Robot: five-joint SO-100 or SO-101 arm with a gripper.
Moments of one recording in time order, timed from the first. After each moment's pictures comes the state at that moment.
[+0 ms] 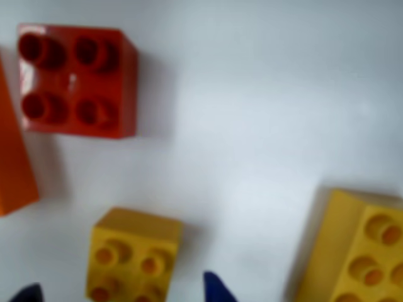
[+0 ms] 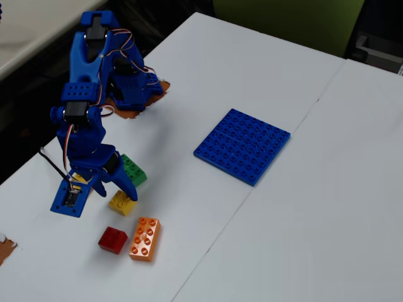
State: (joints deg) arm 57.1 70.6 78.8 62.1 -76.3
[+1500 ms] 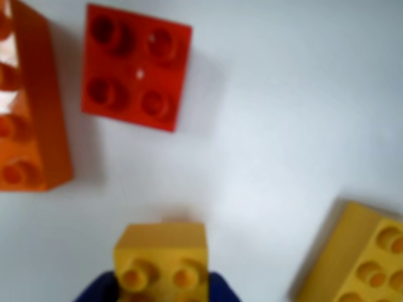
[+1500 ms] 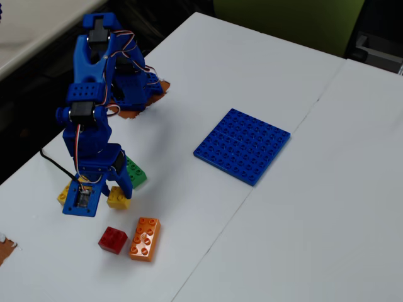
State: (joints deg) arm 53.9 72.2 75.9 66.2 -82.0
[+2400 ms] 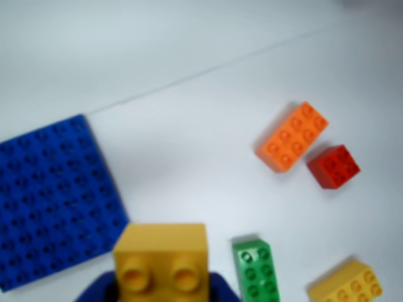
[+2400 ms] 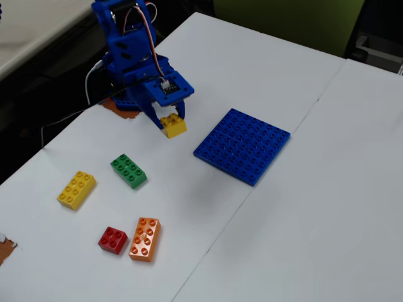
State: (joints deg) arm 26.5 105.6 77.6 83.9 -97.7
